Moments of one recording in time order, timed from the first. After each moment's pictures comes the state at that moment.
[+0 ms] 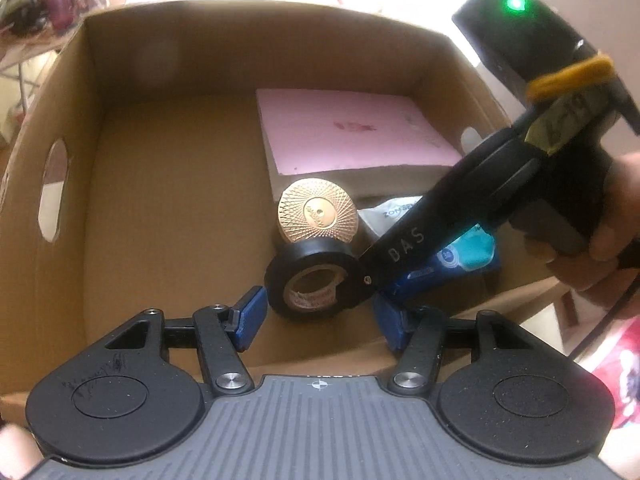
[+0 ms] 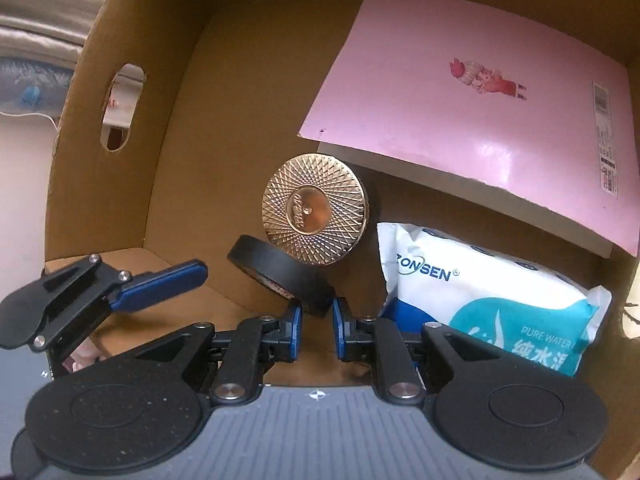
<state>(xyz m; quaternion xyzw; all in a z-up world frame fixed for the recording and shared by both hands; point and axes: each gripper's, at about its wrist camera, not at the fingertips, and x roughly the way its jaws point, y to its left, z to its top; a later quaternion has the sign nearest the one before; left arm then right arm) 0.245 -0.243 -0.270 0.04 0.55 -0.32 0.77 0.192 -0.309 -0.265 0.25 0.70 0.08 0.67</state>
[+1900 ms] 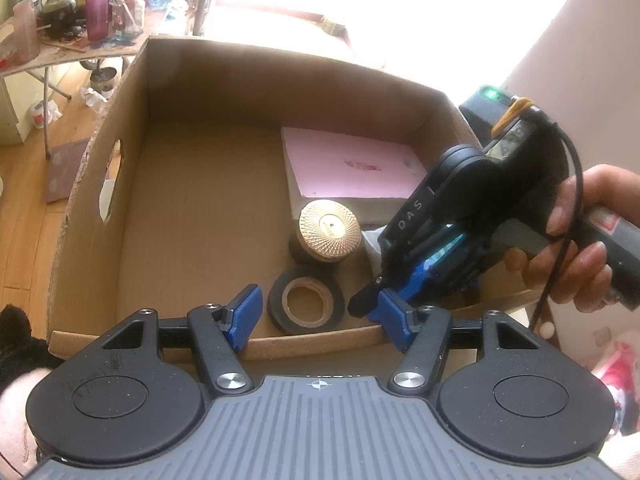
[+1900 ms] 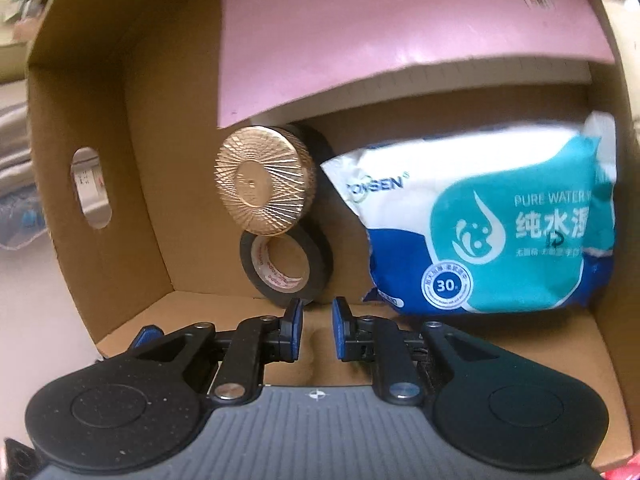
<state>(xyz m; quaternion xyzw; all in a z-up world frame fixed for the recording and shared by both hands) 0.223 -0.197 -0.247 -0.01 0.50 -0.31 0.81 0.167 -0.309 -0.293 0.43 0.70 -0.02 0.57</state>
